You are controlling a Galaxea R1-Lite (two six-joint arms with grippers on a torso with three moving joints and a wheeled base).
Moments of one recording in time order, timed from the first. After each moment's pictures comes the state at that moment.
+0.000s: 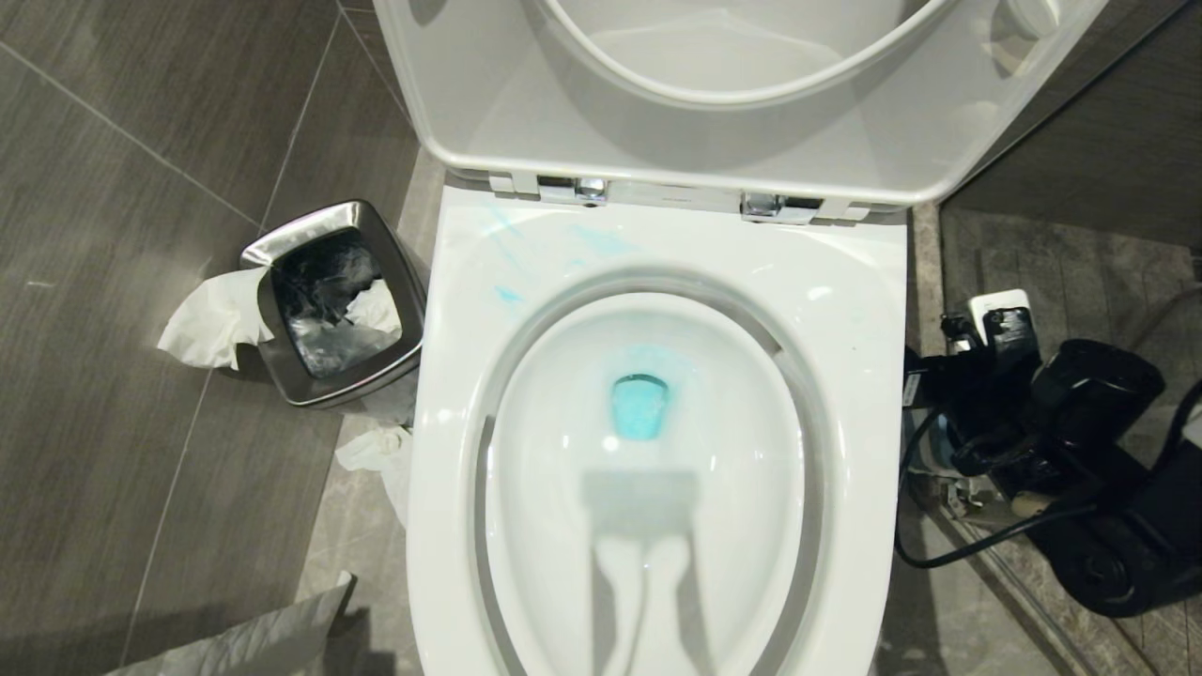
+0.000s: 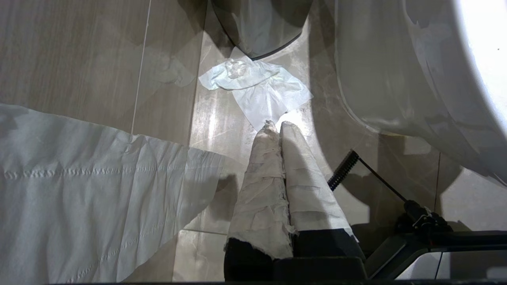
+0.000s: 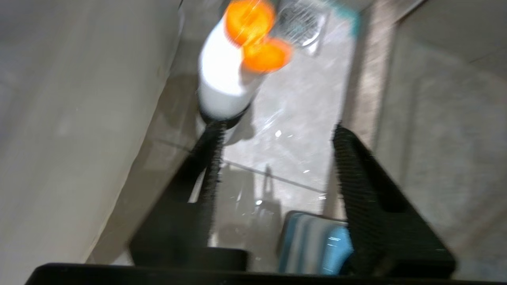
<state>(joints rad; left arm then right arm) 0.00 0.00 0.00 0.01 -0.01 0.00 0.15 1.96 -0.59 -1.52 -0.20 -0.24</state>
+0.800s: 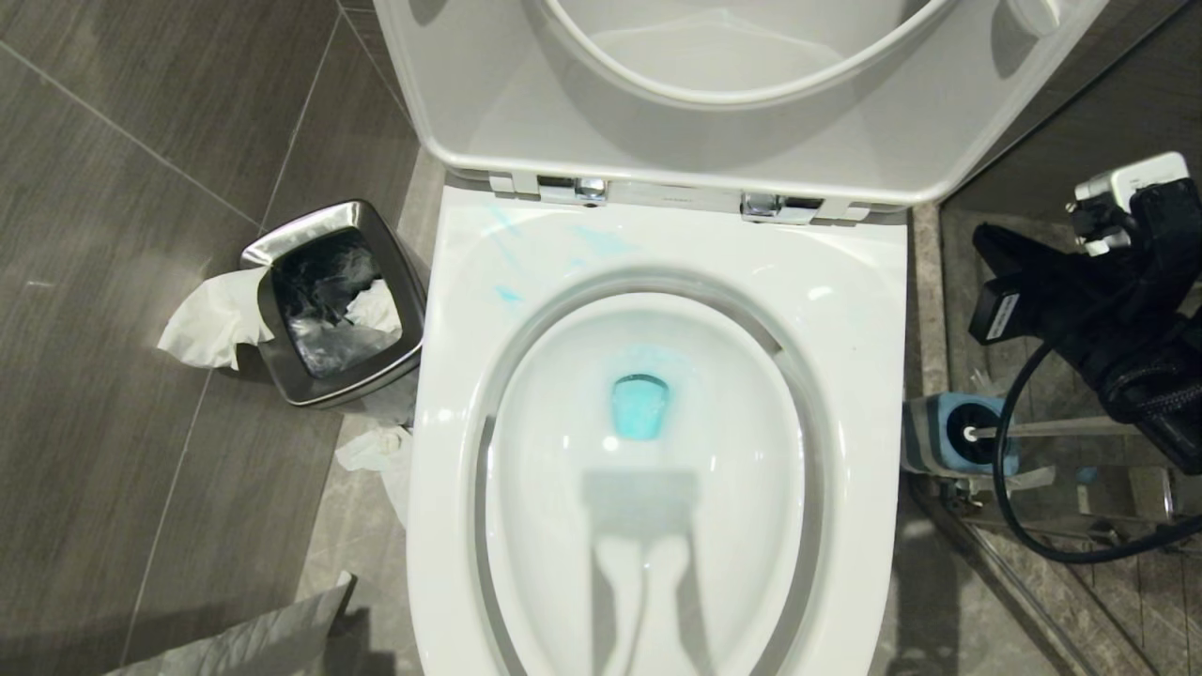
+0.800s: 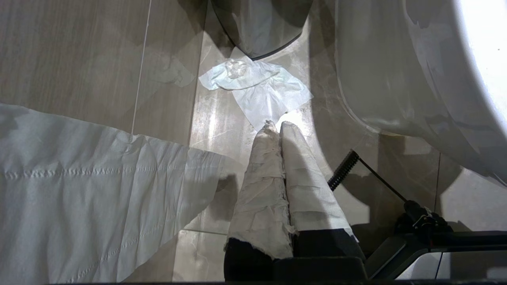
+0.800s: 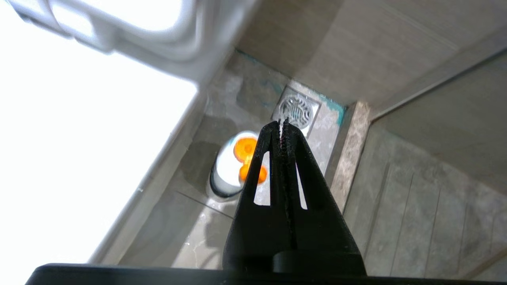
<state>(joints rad) 0.00 0.00 0.00 0.01 -0.01 0.00 0.20 1.54 -0.69 -1.11 -0.10 -0.34</state>
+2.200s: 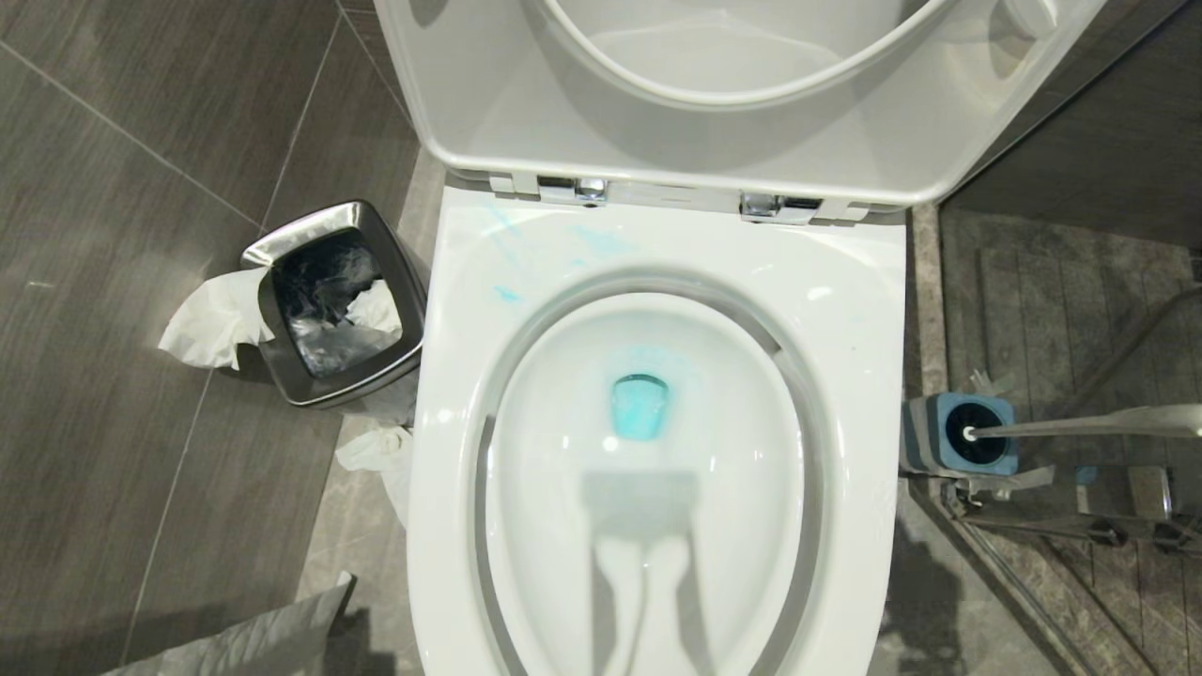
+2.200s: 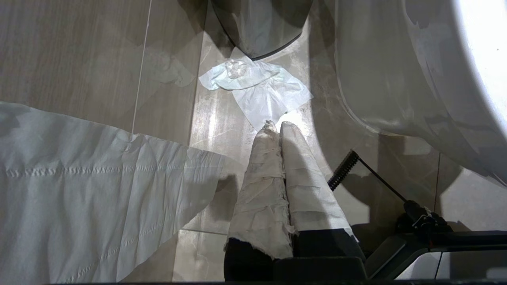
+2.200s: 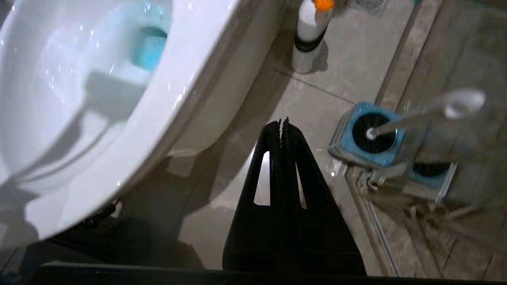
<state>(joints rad) 0.00 0.00 0.00 0.01 -0.01 0.00 -0.16 0.45 -0.30 -0.16 0.39 -0.09</state>
